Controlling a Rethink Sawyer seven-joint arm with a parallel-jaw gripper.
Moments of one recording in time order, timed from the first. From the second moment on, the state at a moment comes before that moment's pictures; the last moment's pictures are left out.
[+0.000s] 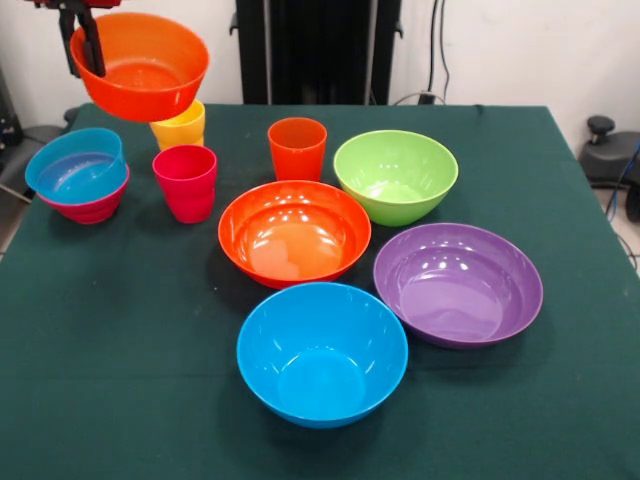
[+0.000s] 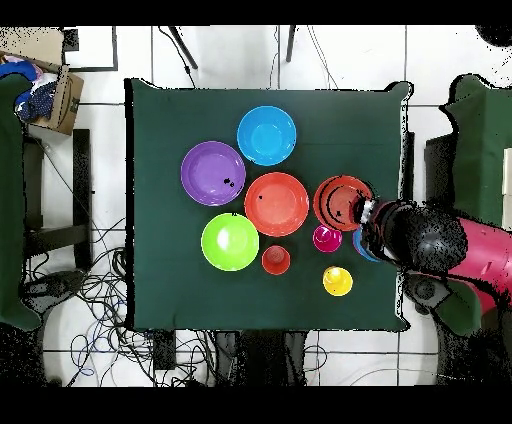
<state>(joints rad) -0.98 -0.91 0.53 1.79 -0.38 0.68 1.69</state>
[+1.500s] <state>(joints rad) -1.03 -0.95 0.56 1.93 -0.57 0.49 1.69</state>
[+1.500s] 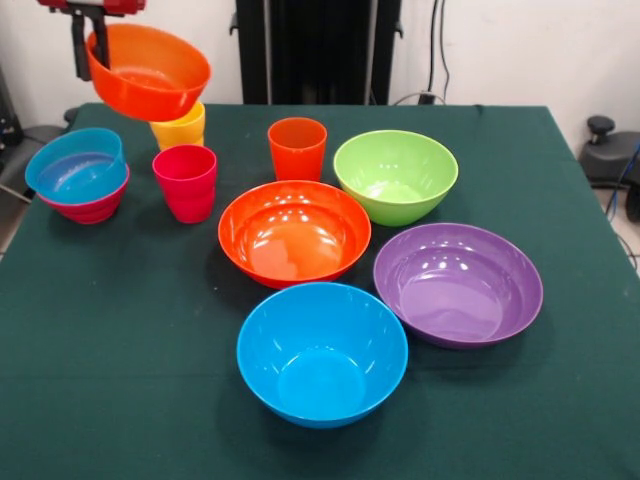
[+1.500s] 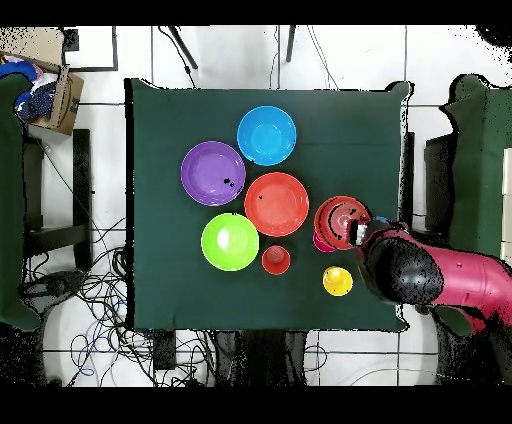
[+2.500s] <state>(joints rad) -1.10 -0.95 0.57 2.01 -0.66 0.45 1.69</state>
